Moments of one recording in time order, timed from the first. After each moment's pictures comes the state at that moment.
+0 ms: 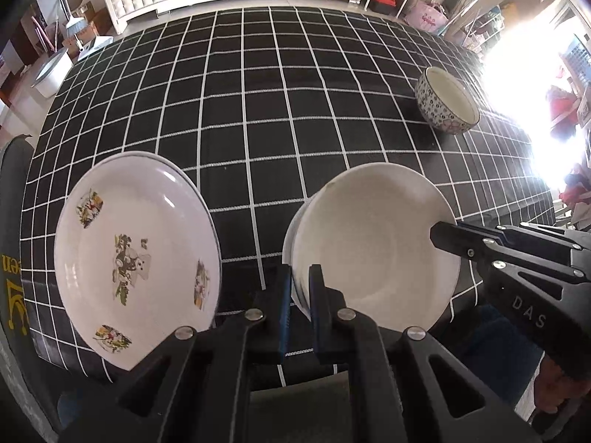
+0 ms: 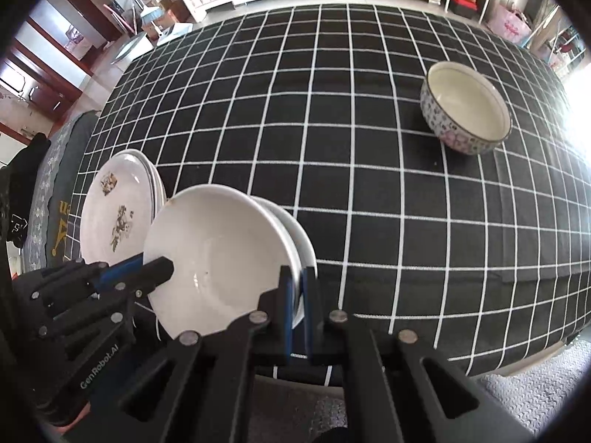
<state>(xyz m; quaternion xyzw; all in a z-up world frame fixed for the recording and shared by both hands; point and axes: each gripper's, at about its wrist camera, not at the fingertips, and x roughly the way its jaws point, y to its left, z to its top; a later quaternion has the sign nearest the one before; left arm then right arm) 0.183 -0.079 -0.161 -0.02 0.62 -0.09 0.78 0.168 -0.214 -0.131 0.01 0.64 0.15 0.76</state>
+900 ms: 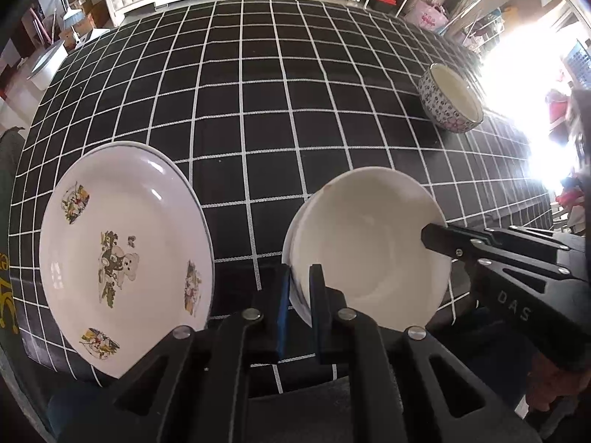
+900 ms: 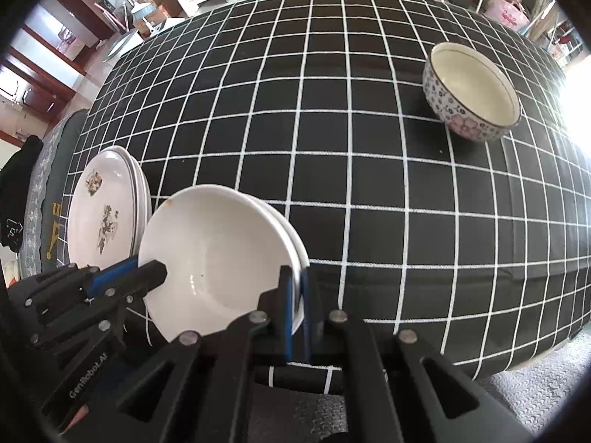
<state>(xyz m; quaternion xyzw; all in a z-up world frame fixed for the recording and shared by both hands) 0.190 -0.076 -0.171 -0.04 0.62 -0.09 0.78 0.173 -0.214 -0.150 0.02 0.65 0.14 0.75</state>
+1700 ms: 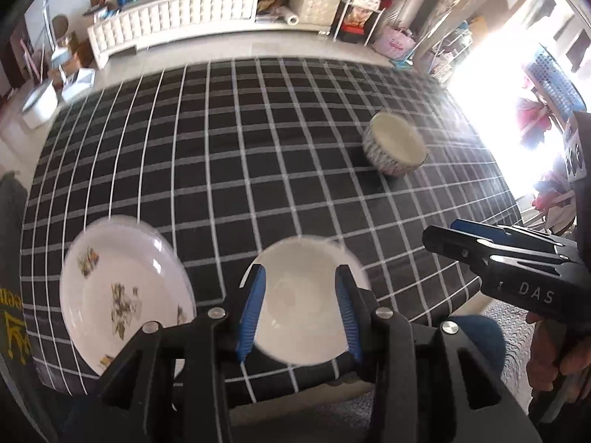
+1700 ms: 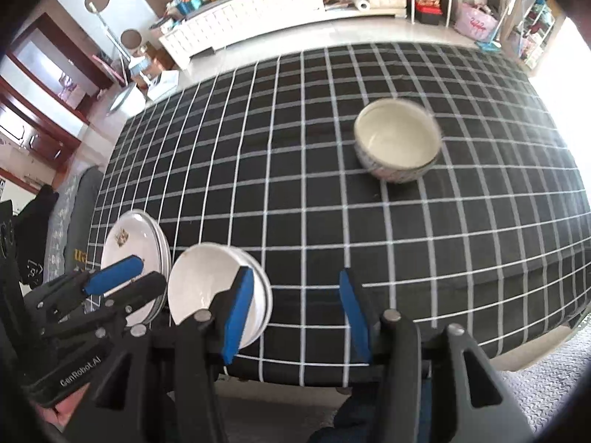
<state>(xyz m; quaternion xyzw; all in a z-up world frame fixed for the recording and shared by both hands) 0.200 -0.112 -0.093 -0.02 0.56 -0.13 0.82 0.176 -0.285 -0.071 0.08 0.58 0.12 0.80</state>
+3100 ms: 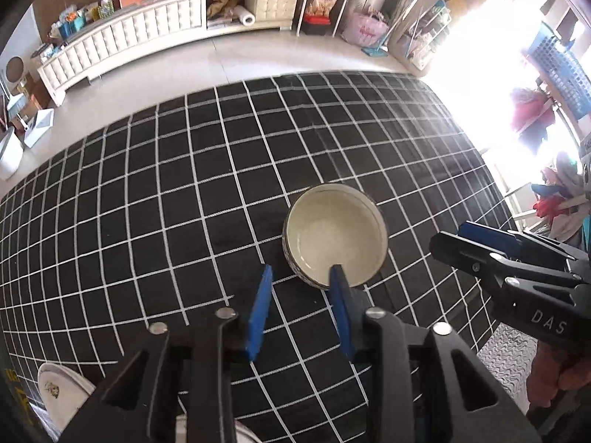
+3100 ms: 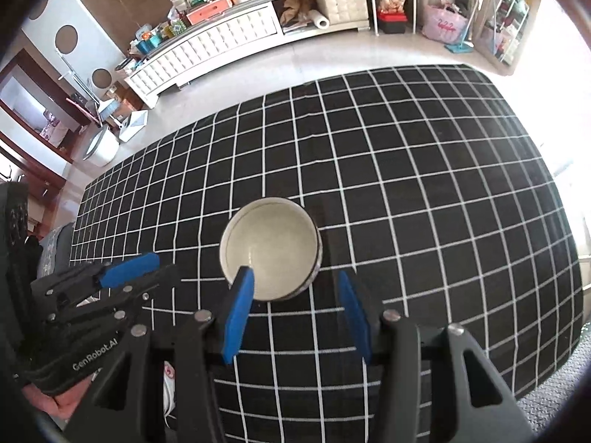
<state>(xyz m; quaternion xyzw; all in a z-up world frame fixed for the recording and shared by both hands) 0.354 -0.252 -0.118 0.02 0.57 -0.17 0.80 0.288 -0.401 -0.092 0.11 0.57 0.08 0.81</state>
